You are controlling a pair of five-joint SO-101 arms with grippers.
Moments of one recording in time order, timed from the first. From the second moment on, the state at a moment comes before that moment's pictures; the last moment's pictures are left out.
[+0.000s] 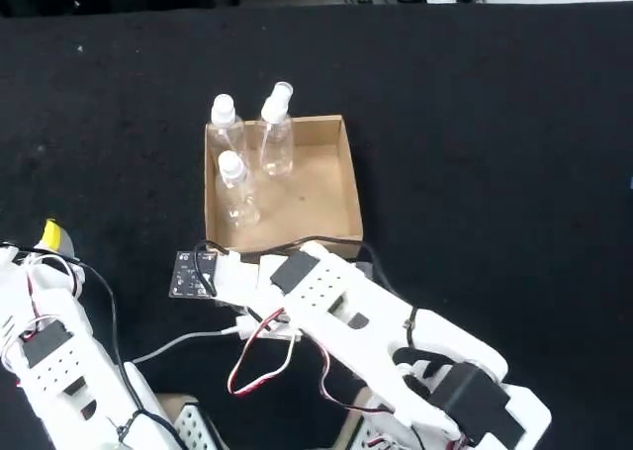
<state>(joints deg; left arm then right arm) -46.9 -64.8 84.6 21.8 17.4 -47.6 -16.1 50.1 56.1 36.4</state>
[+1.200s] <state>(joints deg) -46.9 -64.8 84.6 21.8 17.4 6.6 -39.1 26.8 92.0 31.6</state>
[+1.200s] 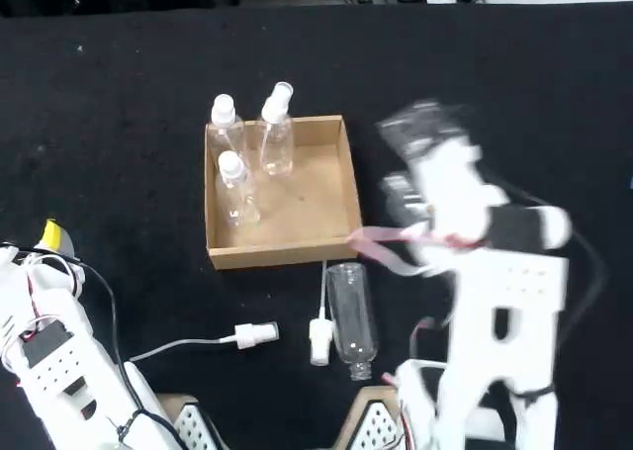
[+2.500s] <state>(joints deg) -46.9 -64.8 84.6 21.8 17.4 45.1 0.5 24.7 72.4 62.8</state>
